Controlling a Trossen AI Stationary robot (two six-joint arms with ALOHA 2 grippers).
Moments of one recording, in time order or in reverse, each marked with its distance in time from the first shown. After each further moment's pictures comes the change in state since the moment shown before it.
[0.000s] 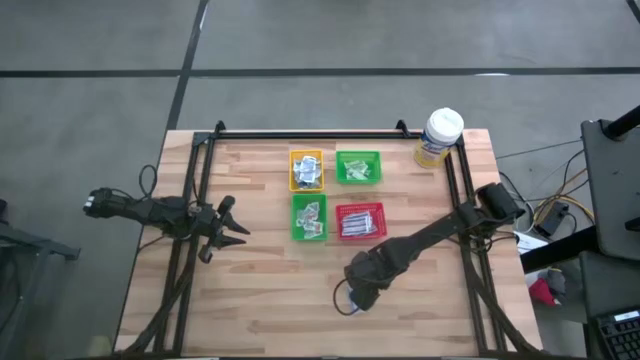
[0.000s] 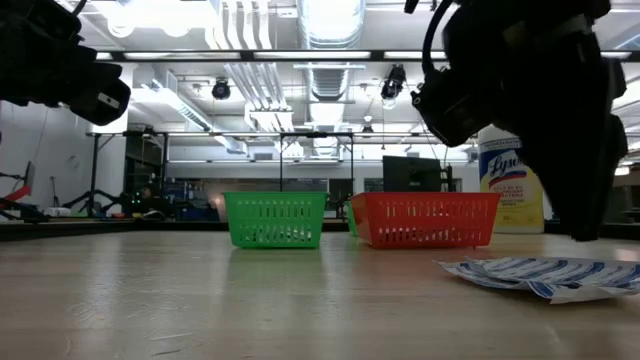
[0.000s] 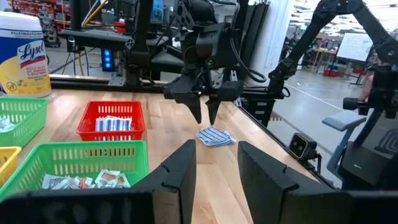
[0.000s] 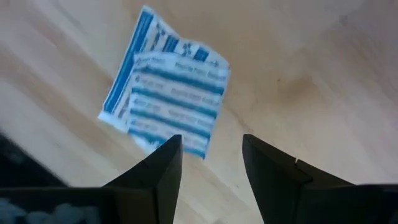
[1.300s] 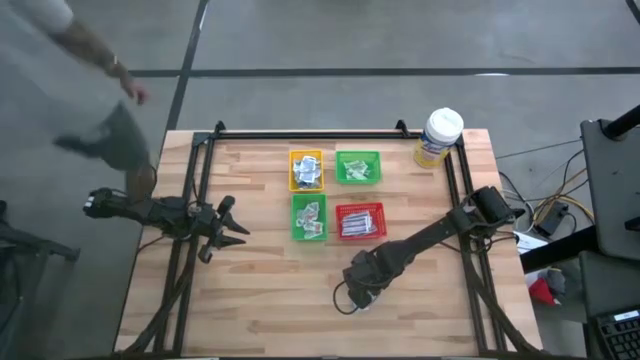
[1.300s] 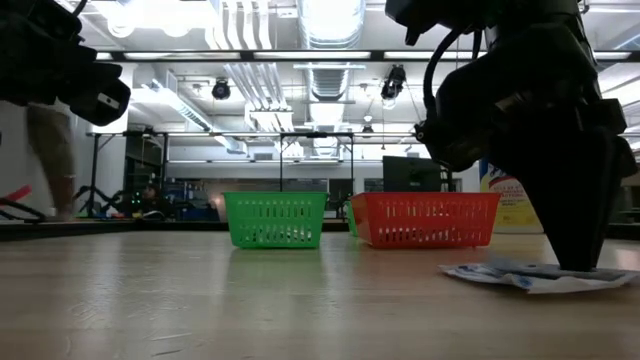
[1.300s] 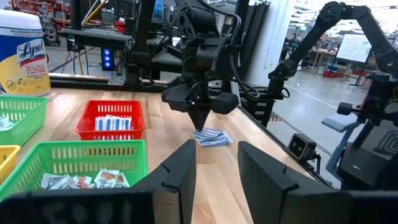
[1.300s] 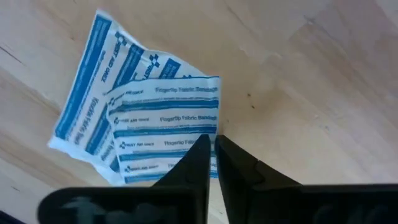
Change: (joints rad) left arm 0.000 0.000 0.000 0.000 0.000 -0.008; right arm 0.000 0.081 0.000 -0.010 0.059 0.067
